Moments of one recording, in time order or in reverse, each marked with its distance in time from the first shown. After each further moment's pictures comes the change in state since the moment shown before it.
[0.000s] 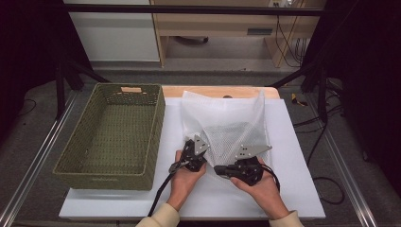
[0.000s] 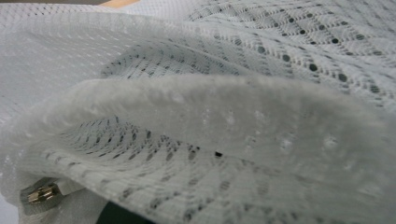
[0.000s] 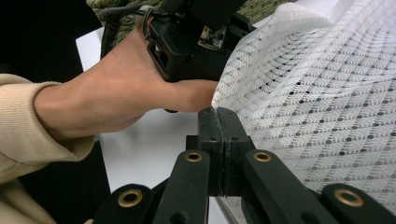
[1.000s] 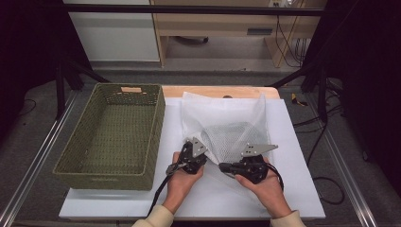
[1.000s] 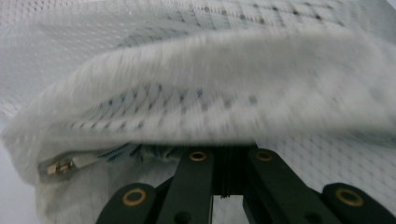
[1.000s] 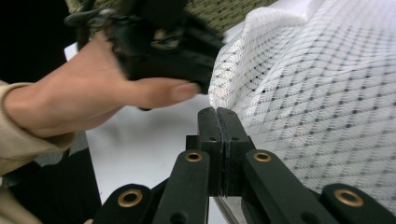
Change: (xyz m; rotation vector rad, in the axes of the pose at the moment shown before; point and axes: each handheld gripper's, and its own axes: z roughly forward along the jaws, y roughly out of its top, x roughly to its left) left arm 0.000 -0.005 -0.015 0.040 -0.025 0.007; right arm -0.012 -0.005 -0.009 -0.023 -0.034 0.043
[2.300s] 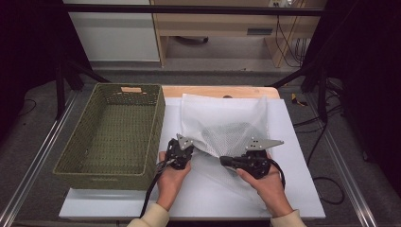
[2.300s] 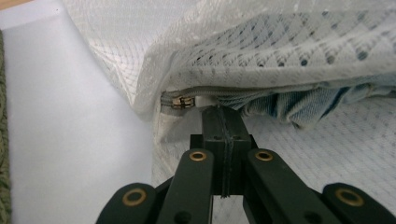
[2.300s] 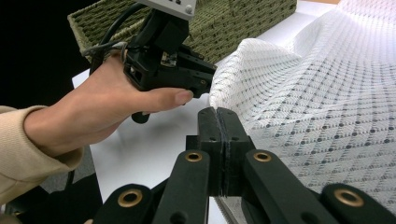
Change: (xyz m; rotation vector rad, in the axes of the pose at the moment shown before) left arm 0.034 -0.011 -0.007 0.099 0.173 -0.121; right arm -0.001 0.013 -0.009 -0.083 0.002 0.035
